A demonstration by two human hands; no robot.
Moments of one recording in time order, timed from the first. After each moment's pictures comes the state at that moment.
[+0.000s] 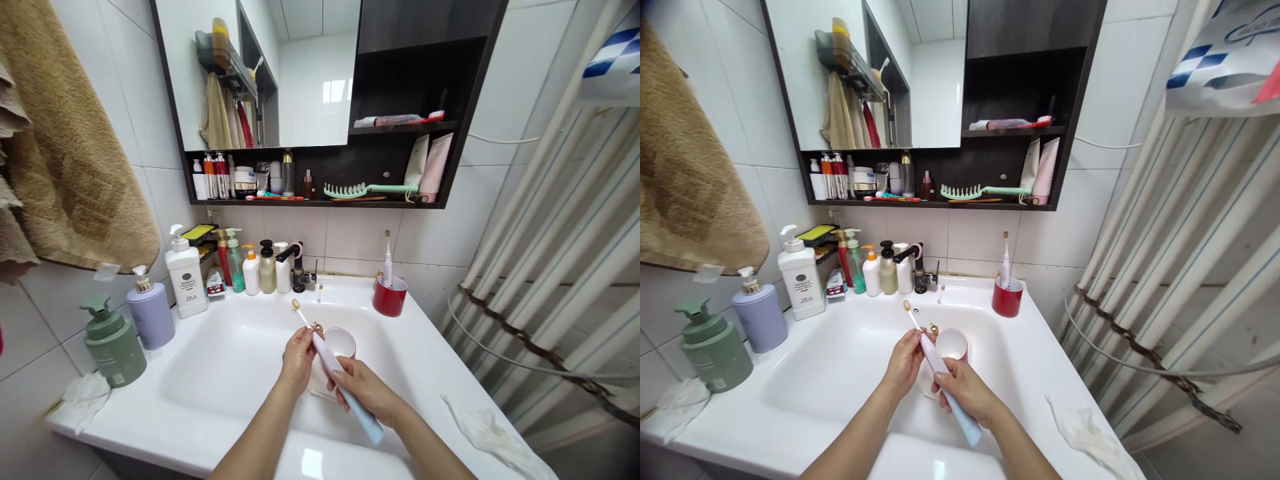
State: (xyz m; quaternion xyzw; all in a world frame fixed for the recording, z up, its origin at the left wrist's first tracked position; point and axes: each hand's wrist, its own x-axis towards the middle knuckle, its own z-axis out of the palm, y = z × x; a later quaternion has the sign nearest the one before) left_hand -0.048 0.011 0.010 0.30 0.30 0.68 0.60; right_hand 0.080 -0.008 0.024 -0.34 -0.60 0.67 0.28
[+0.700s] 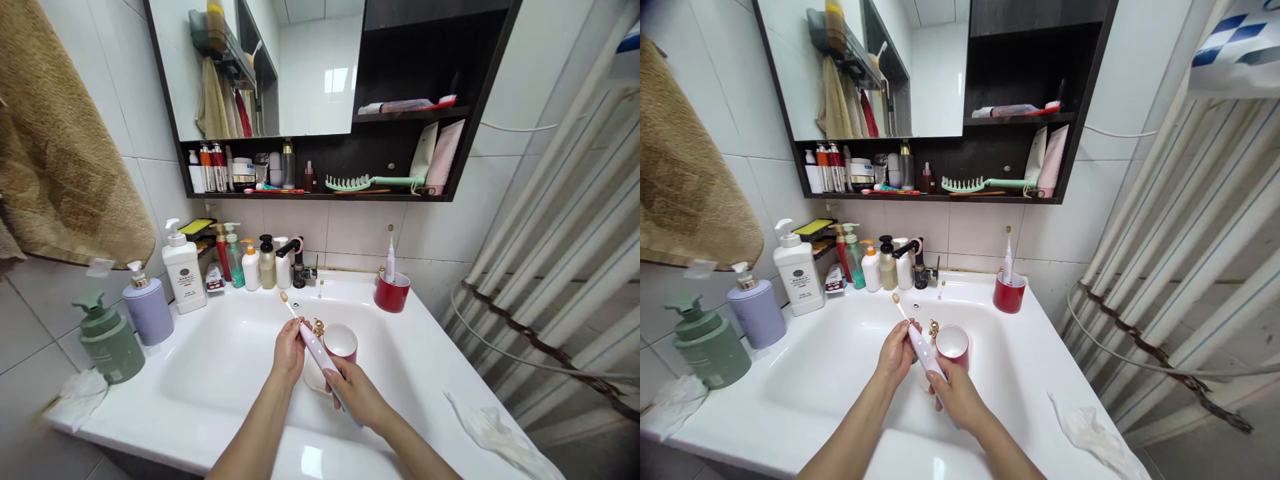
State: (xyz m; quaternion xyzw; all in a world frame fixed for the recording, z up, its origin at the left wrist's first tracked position) left_hand -0.058 0.022 0.013 0.17 0.28 0.74 0.59; right_hand 0.066 -0.013 0.009 -0.42 -0.71 0.49 0.29
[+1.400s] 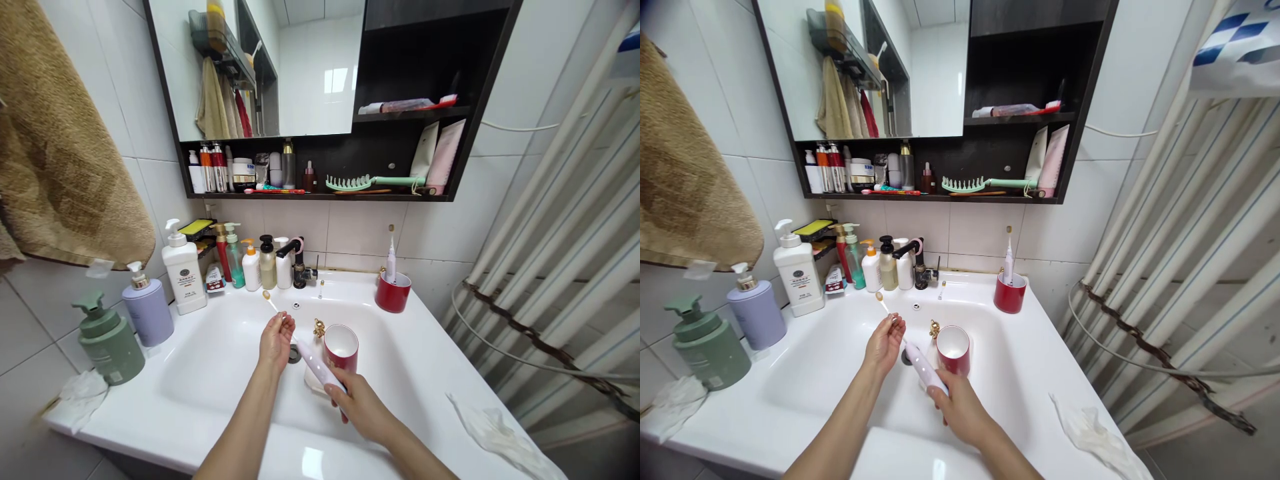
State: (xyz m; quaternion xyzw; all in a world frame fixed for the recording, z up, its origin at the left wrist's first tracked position) left_hand -0.083 0.034 0.012 0.10 0.32 0.76 0.55; right_hand 0.070 -0.018 0.005 -0.43 -0.71 0.49 0.27
